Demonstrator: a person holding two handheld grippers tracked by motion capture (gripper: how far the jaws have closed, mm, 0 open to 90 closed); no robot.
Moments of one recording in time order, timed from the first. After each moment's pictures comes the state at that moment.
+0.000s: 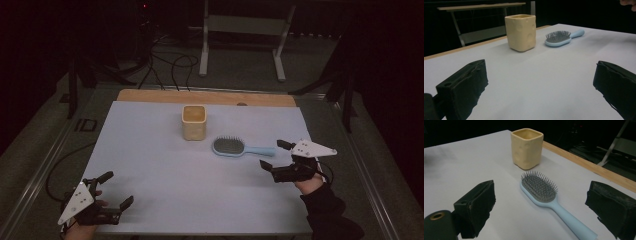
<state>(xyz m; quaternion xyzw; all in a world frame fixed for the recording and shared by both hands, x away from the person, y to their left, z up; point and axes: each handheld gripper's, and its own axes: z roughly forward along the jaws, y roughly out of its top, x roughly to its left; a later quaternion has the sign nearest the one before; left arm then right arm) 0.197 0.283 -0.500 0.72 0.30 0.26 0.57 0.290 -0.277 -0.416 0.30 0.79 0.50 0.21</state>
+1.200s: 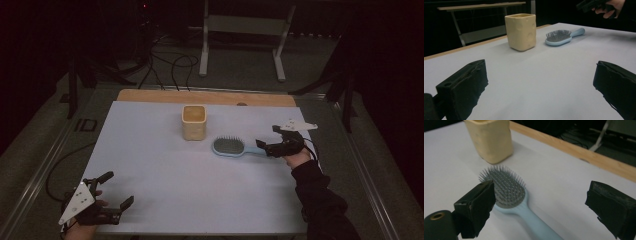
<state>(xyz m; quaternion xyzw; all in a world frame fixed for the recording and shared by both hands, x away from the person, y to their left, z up) 0.197 0.283 -0.501 0.72 0.30 0.27 0.57 0.380 -0.283 -0.454 0.35 0.79 0.46 0.20</state>
